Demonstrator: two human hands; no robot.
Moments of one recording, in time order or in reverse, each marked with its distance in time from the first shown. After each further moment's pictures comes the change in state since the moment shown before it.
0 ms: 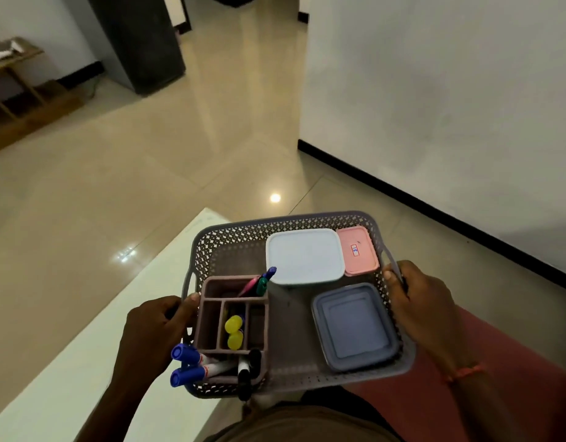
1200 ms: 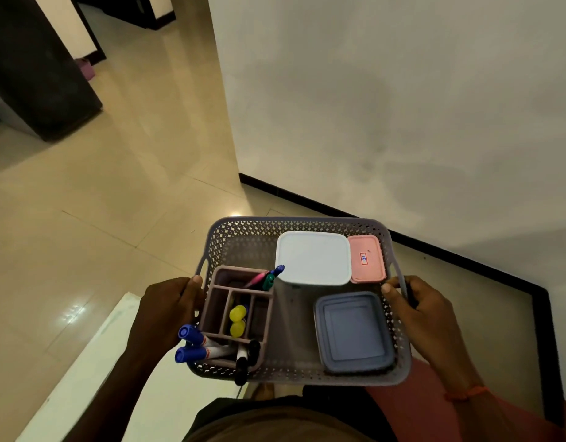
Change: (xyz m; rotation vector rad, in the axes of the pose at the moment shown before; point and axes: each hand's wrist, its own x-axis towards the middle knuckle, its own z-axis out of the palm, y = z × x) left_hand 0.257 0.226 0.141 0.098 -0.177 0.235; right_hand 0.218 0.117 -0.061 0.314 0.130 0.338
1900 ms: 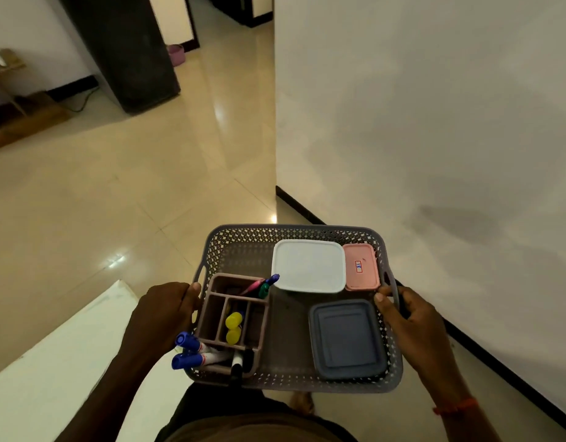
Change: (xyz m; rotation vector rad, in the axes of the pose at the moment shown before) left_hand 0.093 0.096 0.074 0.160 0.133 -0.223; right_hand 0.253 0.018 -0.022 0.067 -0.306 -0.106
